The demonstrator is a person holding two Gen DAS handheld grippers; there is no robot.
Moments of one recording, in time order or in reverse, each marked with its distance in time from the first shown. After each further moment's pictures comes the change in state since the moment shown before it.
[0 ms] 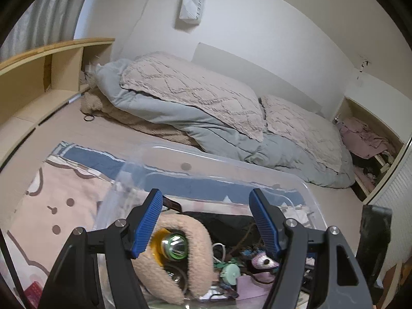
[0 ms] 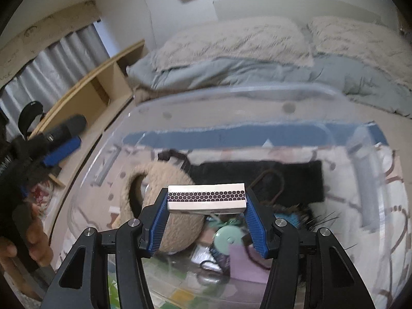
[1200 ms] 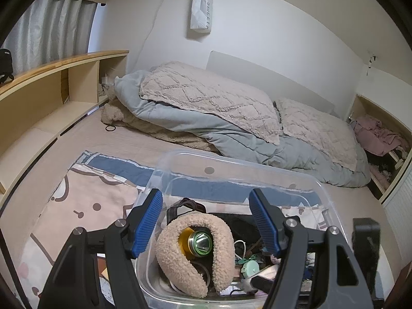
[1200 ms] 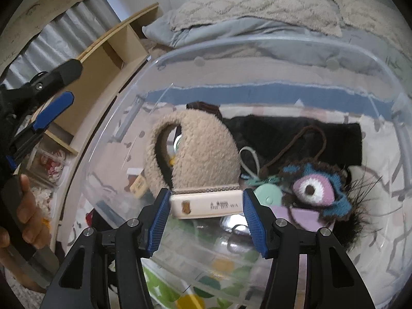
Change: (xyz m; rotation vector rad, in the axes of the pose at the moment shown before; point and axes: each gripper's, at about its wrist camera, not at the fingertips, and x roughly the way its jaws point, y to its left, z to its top) left arm -0.029 0.006 -0.003 0.034 -0.038 0.100; right arm 0.026 0.032 -0.019 -0.009 0.216 0.079
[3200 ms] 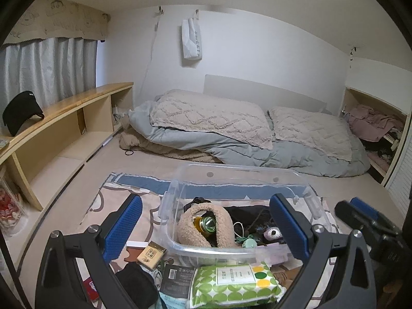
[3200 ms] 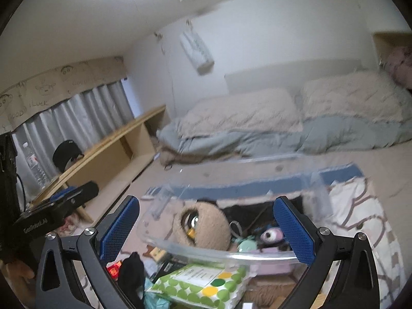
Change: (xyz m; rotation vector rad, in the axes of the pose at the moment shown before) left arm -0.142 -0.024 -0.012 0.125 -0.096 0.061; right arm -0.183 0.033 -0.062 -0.025 -0.634 -0.063
